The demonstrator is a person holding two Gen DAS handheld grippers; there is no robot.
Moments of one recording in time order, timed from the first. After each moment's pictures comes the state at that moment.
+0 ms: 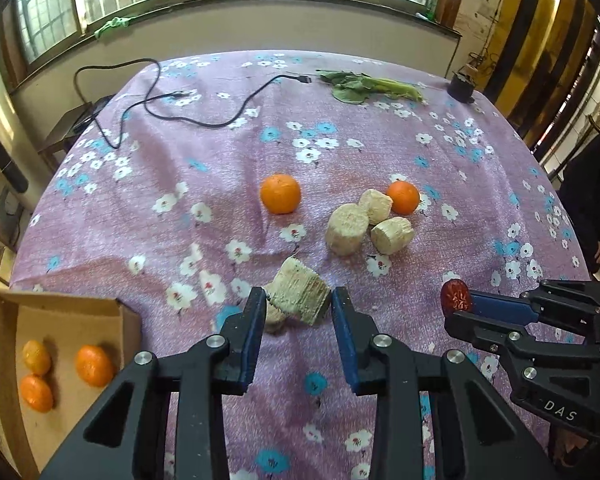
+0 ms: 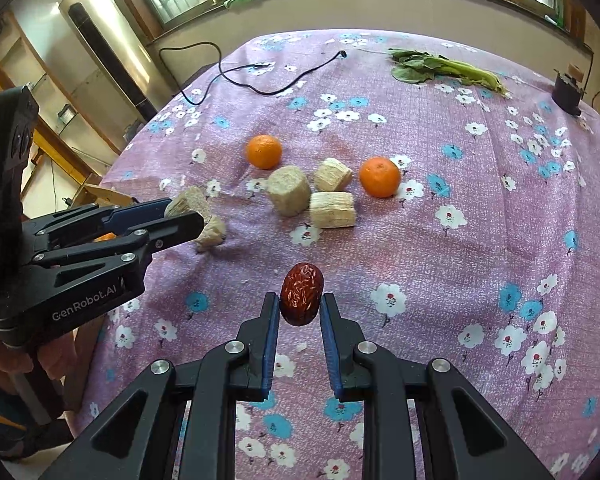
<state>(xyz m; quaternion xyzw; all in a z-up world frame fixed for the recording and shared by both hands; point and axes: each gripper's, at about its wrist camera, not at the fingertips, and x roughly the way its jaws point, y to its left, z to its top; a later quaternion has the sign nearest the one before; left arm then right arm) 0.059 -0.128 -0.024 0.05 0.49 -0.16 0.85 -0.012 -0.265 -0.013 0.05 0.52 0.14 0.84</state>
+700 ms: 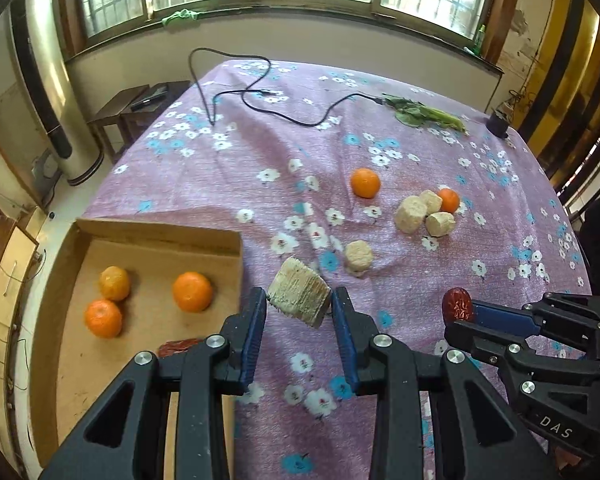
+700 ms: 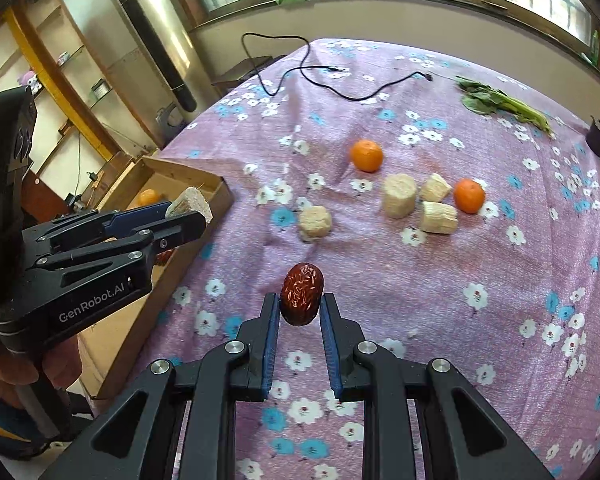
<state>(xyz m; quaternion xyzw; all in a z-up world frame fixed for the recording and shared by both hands) 0.006 -0.046 0.007 0.00 0.48 -0.08 0.88 -0.044 -0.181 0.014 0.01 0.50 0.20 0.84</state>
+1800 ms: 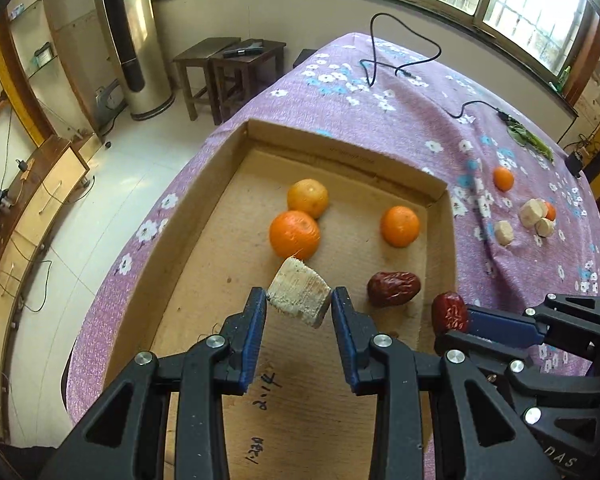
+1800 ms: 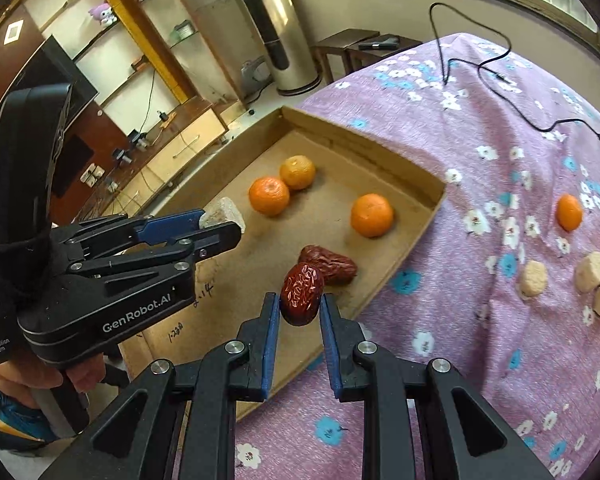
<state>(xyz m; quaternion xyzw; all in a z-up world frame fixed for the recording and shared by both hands) -0.029 0.106 -0.025 -0.06 0.52 0.04 0.85 -0.041 -0.010 -0.013 -0.05 0.53 0.34 0.78</state>
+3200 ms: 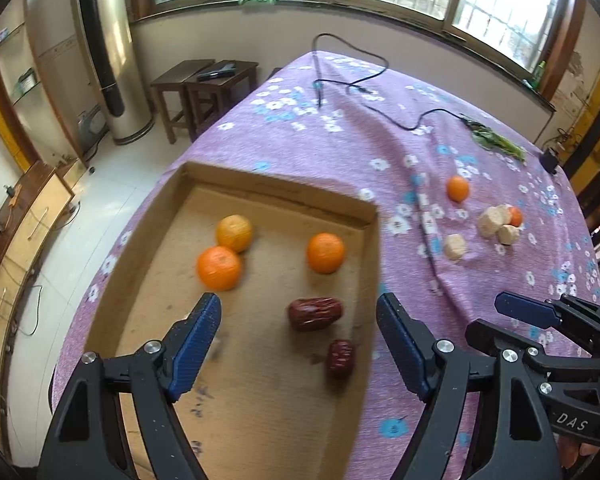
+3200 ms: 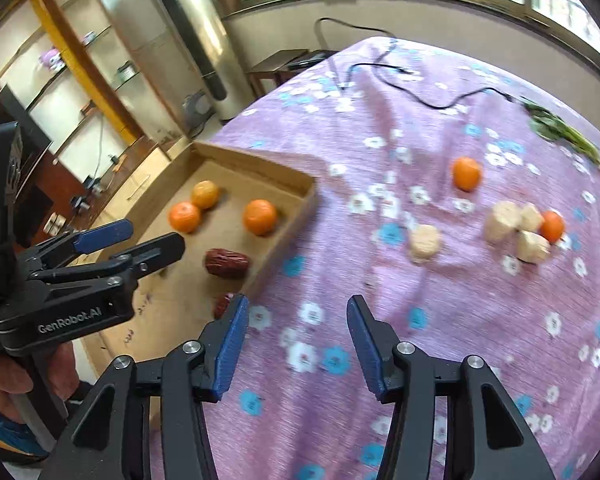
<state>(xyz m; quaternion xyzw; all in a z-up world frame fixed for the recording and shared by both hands) -0.020 0.045 0.005 -0.05 0.49 0.00 0.87 -0.043 -0.114 0.009 0.00 0.51 0.22 0.83</state>
